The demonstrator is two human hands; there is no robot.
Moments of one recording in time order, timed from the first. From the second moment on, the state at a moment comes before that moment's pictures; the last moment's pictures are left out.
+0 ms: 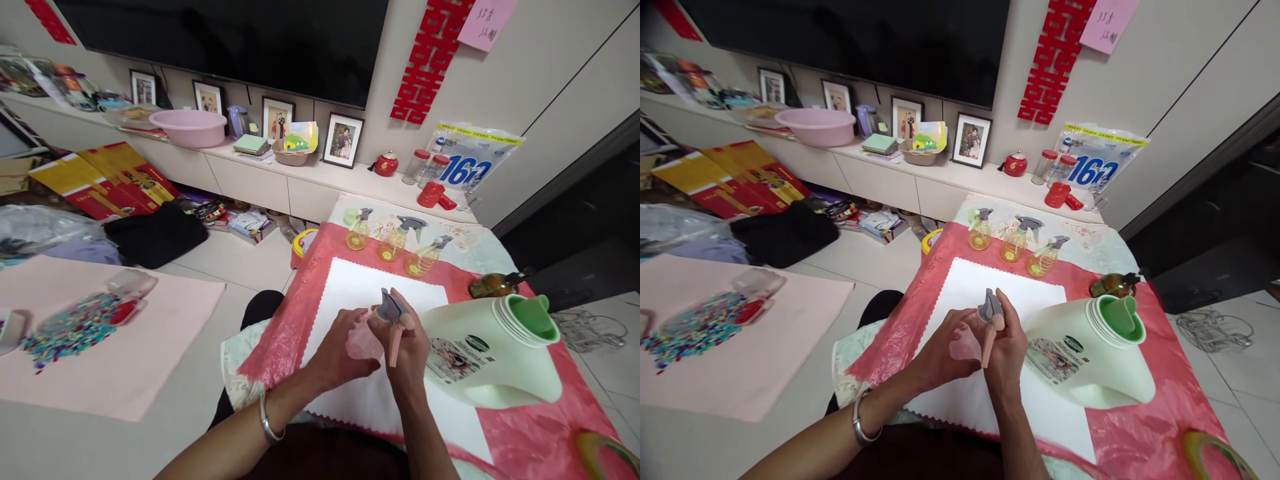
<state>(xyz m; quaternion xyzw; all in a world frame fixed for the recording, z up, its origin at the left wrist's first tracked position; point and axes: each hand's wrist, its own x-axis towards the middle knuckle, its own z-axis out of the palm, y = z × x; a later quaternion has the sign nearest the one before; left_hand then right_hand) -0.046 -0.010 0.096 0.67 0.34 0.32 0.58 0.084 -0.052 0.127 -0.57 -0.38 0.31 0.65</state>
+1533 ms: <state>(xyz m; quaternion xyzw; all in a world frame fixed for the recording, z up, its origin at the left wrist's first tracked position) -0.072 0.008 0.079 0.42 0.07 0.14 0.90 0.100 -0.011 0.146 -0.34 -0.33 0.55 0.69</state>
